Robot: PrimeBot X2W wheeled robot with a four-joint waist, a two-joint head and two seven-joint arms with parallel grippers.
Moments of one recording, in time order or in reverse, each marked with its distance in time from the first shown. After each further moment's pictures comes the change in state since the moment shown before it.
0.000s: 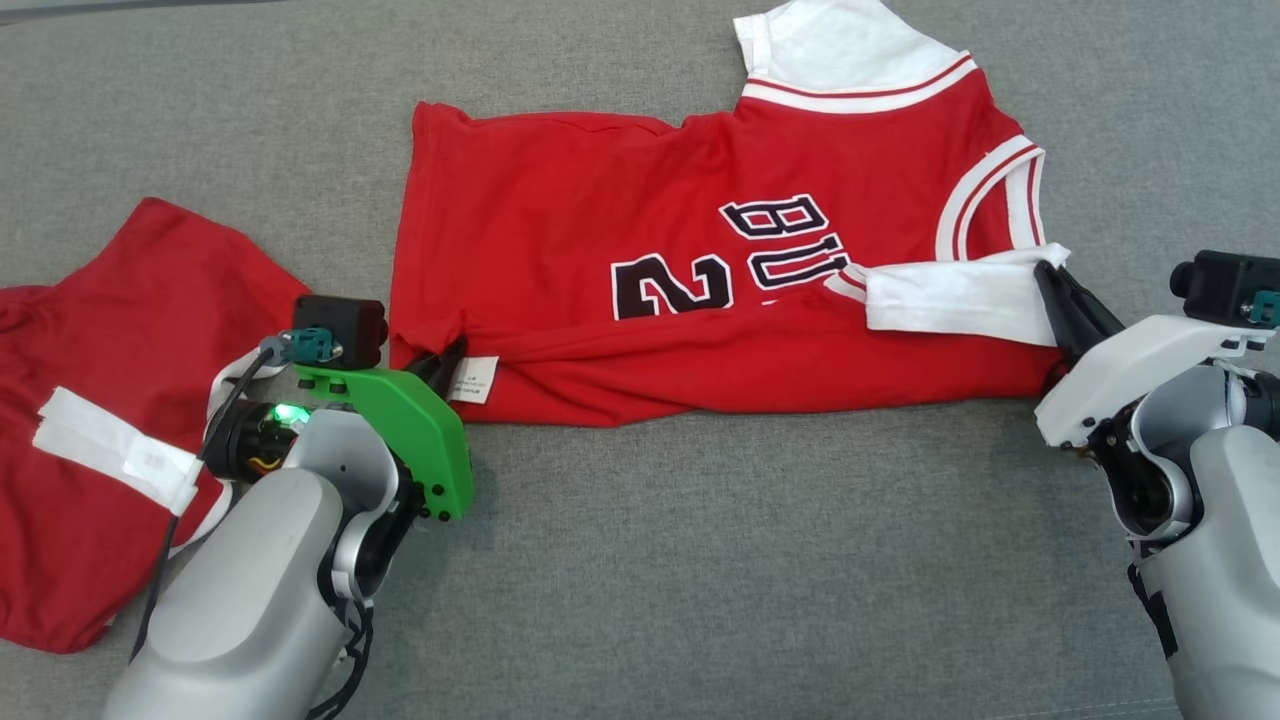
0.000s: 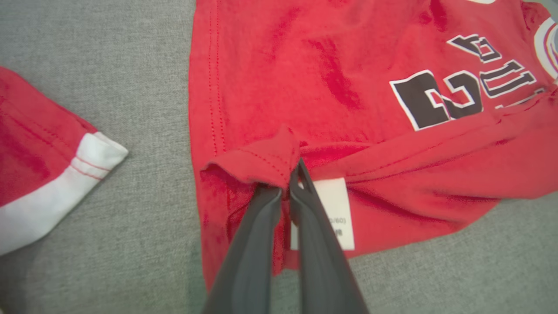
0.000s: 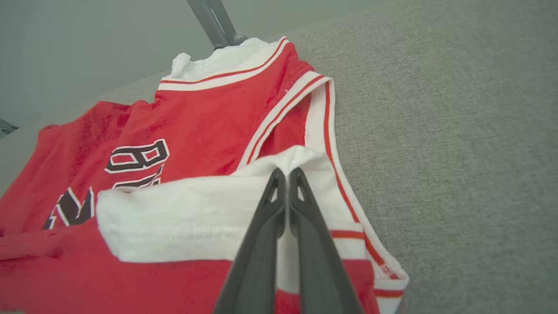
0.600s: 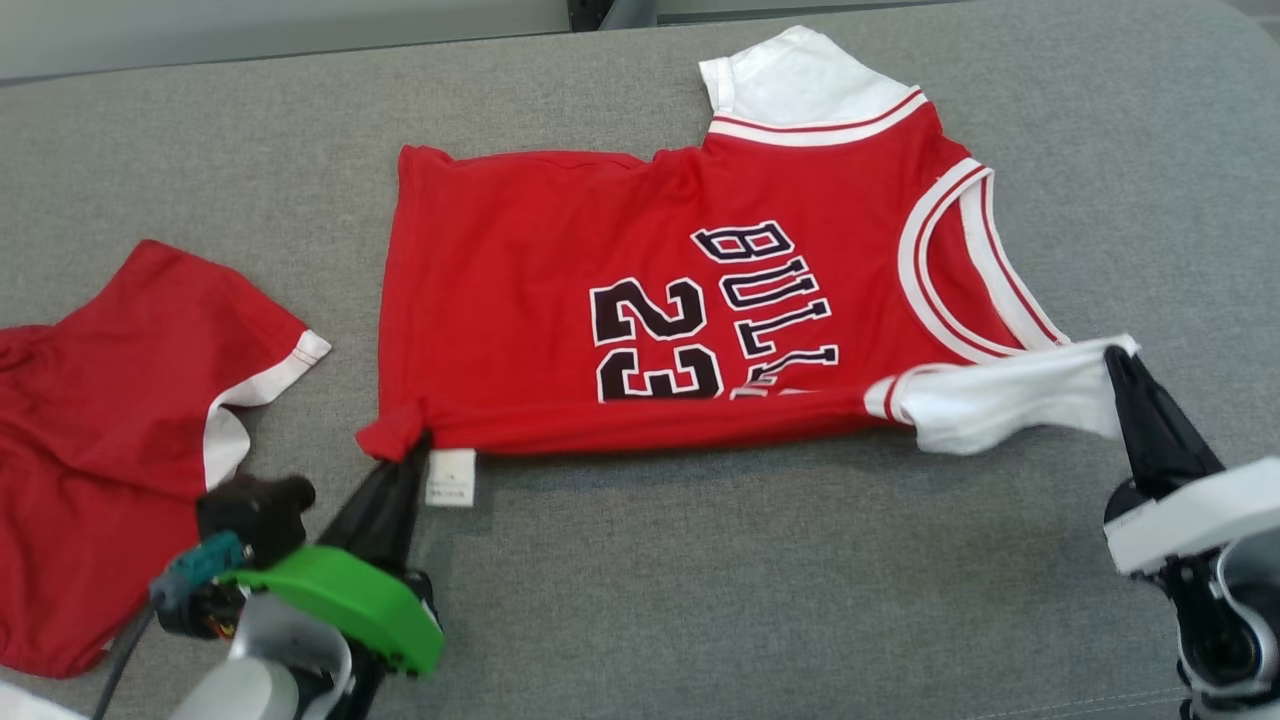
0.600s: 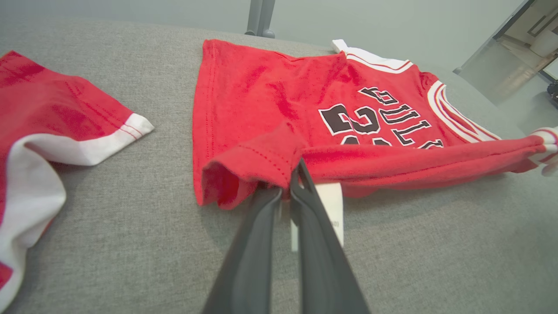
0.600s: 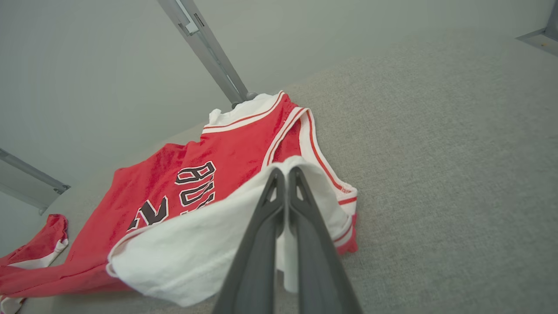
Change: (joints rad) left arm 0.434 0.109 0.098 -0.445 -0.002 0.078 -0.253; right arm 0.405 0.061 -0.137 -0.464 0.107 0.000 -0.027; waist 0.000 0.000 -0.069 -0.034
